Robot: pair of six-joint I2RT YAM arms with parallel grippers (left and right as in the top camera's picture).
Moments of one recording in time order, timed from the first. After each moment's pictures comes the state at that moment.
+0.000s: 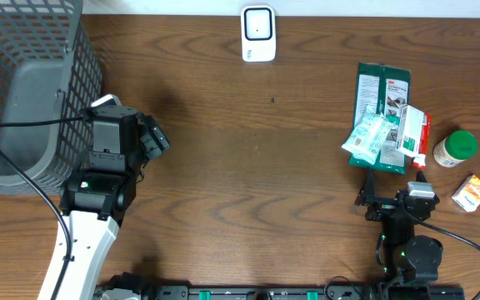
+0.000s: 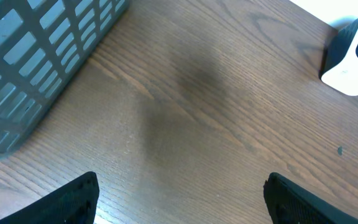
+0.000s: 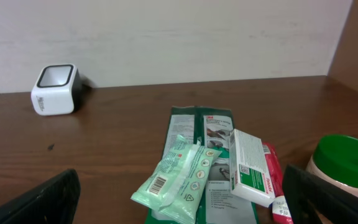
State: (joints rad) left arm -0.14 1.09 0.93 -0.65 -0.19 -0.58; right arm 0.00 0.01 0.01 -0.06 0.08 0.05
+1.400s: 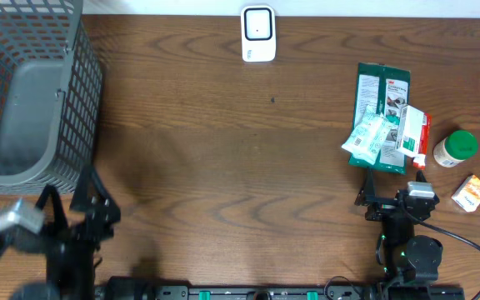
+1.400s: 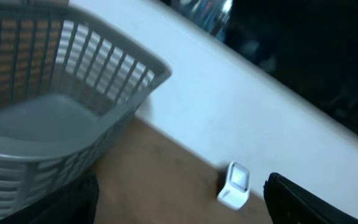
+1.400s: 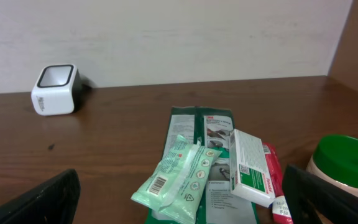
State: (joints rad) left arm -0.05 0.24 0.84 -0.66 -0.22 -0.57; right arm 0.00 0.01 0.01 -0.06 0.08 0.05
